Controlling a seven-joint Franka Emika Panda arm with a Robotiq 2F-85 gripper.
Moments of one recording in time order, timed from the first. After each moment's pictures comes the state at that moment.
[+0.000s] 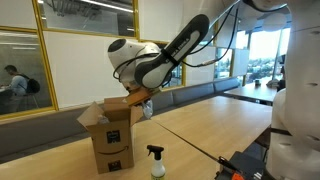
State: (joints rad) arm 0.31 0.03 0.12 -2.19 -0.83 2.17 1.25
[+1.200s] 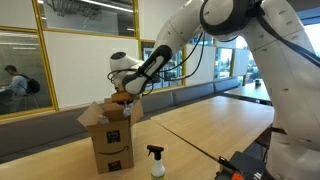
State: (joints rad) arm 0.19 0.45 0.07 -1.75 -0.73 2.50 1.23
